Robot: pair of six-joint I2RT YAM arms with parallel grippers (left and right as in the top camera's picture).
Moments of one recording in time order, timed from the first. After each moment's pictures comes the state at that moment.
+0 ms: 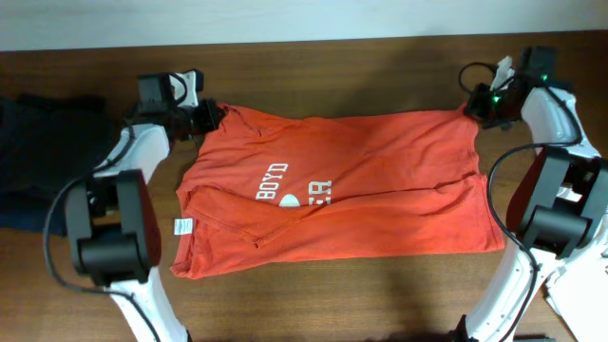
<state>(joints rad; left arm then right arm) 0.06 2.11 1.44 -0.21 0.54 -0.17 -0.32 2.25 1.82 -0.77 -0.36 0.13</state>
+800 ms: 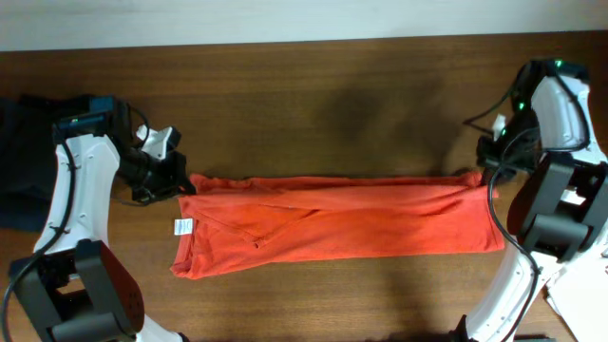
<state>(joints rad) 0.19 1.77 1.45 -1.32 0.45 0.09 -0.32 2.22 1.88 -1.68 -0.09 0.04</state>
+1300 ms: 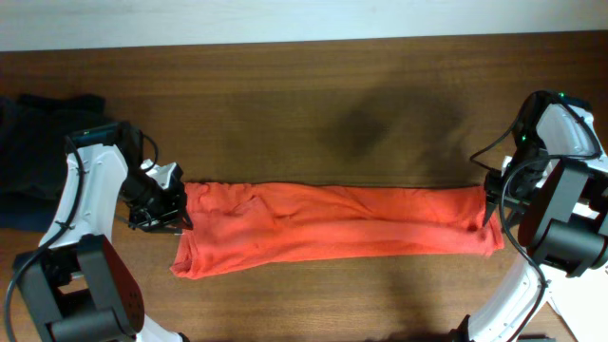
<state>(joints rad) 0.19 1.77 1.32 -1.41 0.27 0.06 -0.39 2.14 1.62 -1.66 0.02 0.10</state>
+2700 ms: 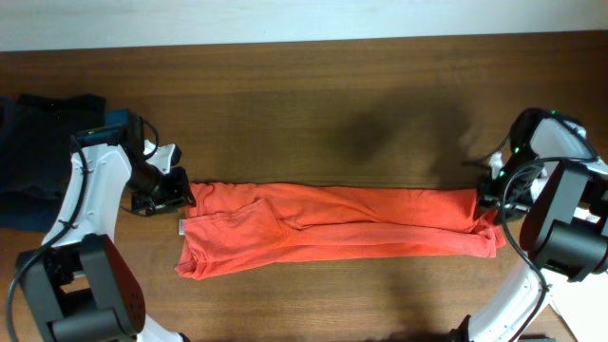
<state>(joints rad) 0.17 1.77 1.32 -1.18 0.25 0.06 -0.40 2.11 1.50 -1.34 -0.01 -0.09</state>
